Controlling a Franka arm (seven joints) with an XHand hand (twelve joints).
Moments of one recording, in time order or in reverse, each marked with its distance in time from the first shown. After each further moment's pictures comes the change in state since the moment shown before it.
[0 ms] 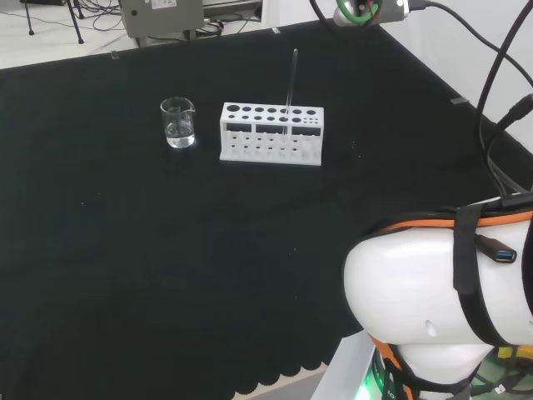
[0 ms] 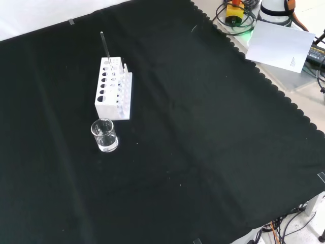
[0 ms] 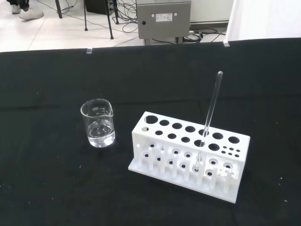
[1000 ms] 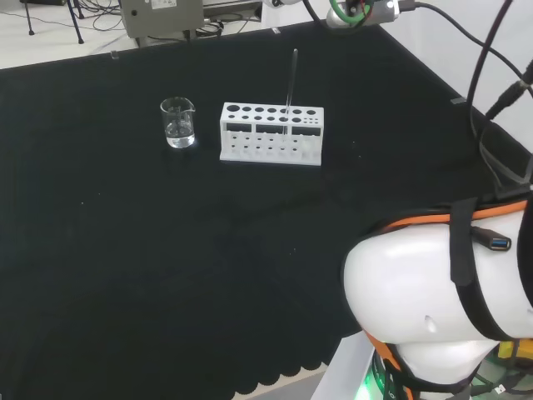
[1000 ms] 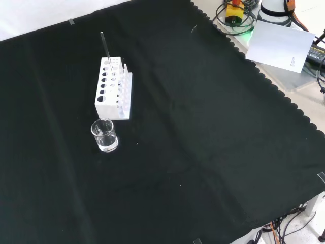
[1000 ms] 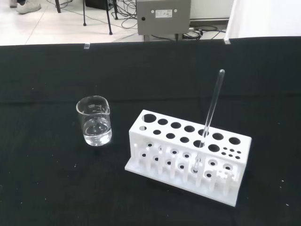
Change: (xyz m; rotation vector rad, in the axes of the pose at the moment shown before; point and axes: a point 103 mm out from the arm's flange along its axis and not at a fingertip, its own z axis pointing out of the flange) arm 0.000 0.022 0.013 0.012 -0.014 -0.009
